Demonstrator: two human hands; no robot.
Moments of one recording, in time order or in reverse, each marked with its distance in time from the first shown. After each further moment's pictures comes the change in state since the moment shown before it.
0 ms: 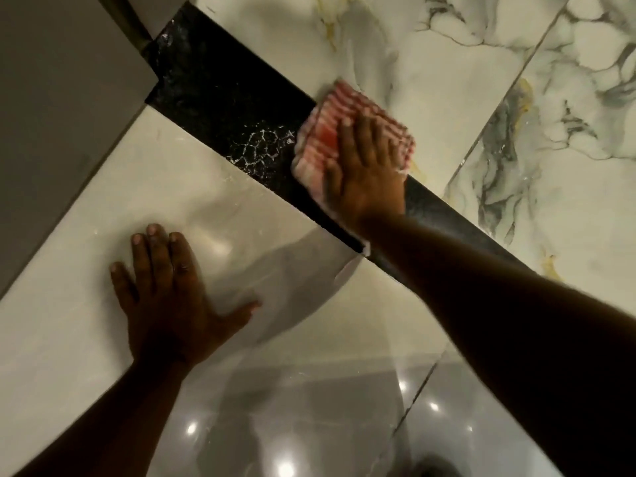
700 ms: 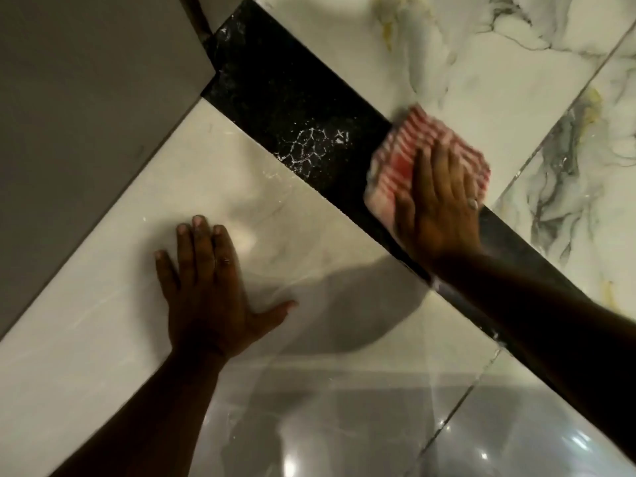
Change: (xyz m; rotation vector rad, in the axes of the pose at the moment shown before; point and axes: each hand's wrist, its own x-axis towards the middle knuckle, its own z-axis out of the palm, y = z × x) left_hand 0.000 -0.003 0.000 0.000 -0.013 0.001; right_hand -0.032 0.029 0.000 -0.015 -0.001 -0.023
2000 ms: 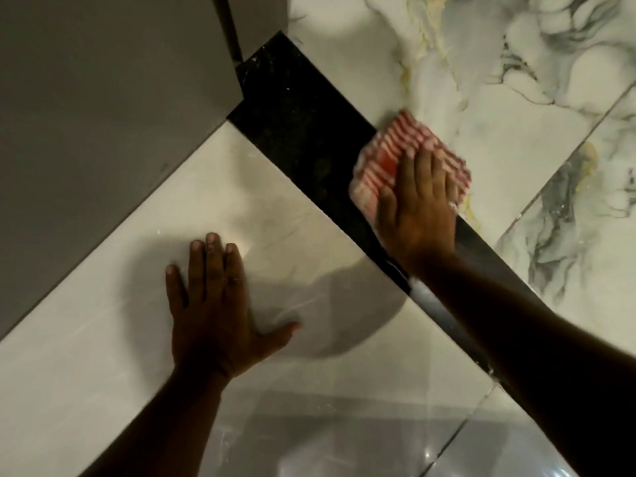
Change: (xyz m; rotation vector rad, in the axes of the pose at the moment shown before) left_hand 0.003 -0.003 -0.002 -0.062 -0.053 0.016; right_hand 0.041 -0.042 -0.006 -0.006 0.047 0.014
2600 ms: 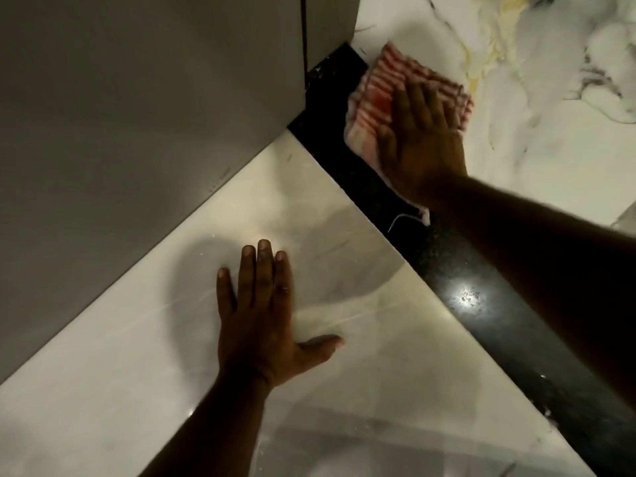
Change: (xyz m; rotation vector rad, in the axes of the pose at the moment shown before) left_hand -0.001 -0.003 0.009 -0.043 0.084 0.025; right_hand 0.111 -0.067 -0.010 -0.058 -0.095 -0.237
